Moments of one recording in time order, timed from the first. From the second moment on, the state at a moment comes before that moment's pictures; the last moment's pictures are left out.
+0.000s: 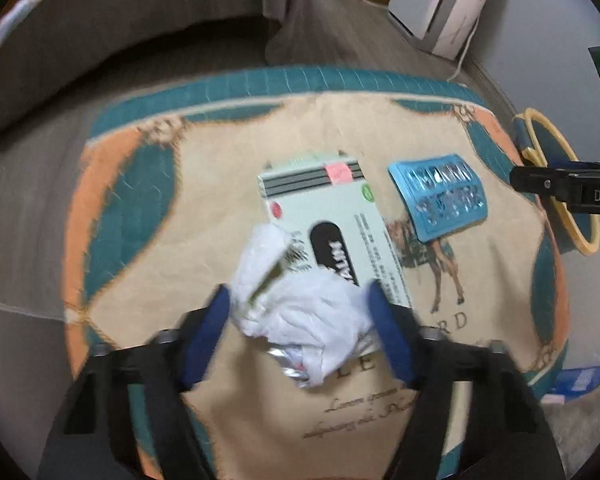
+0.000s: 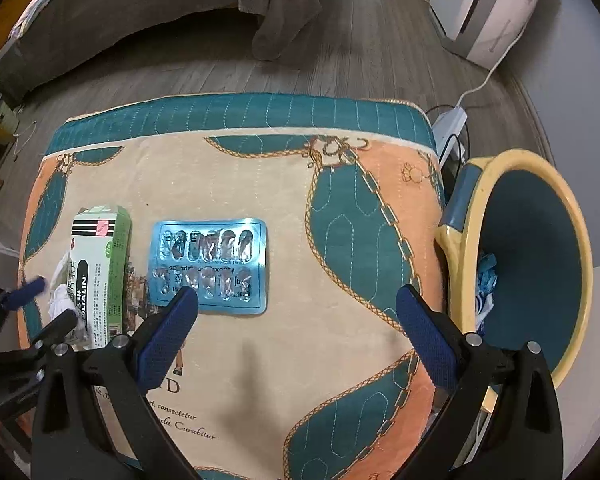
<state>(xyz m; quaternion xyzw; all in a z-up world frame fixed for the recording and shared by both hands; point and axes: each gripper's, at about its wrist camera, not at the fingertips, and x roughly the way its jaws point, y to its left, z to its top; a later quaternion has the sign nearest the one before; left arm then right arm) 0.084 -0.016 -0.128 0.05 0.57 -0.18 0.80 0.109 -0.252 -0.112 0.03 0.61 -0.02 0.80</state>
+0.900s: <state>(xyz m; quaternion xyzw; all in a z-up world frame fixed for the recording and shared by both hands) 0.105 -0.020 -0.039 0.08 0.50 -0.24 0.83 0.121 -0.192 -0.172 -0.14 0.64 0.05 0.75</state>
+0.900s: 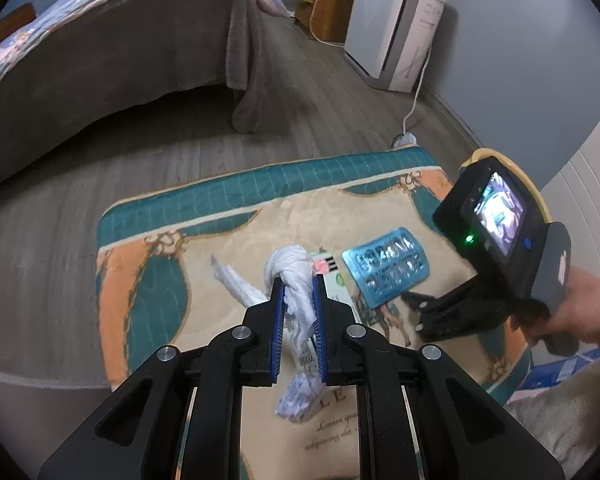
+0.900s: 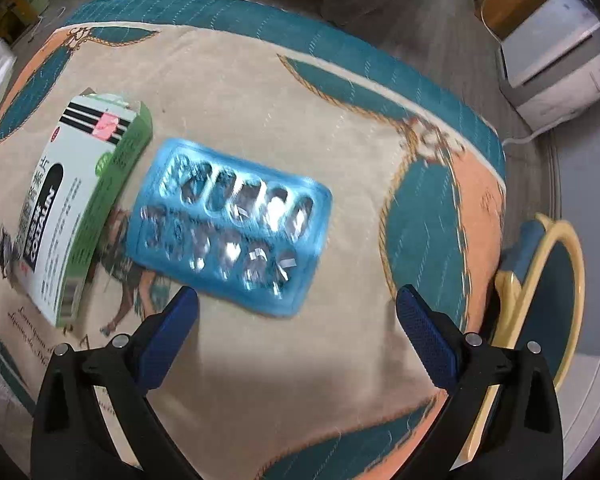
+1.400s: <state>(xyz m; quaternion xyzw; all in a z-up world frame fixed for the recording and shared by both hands) 0.149 -0.012 -0.071 0.04 0.53 -0.24 0.81 0.167 -0.187 -0.177 -0.09 0.62 0.08 0.77</state>
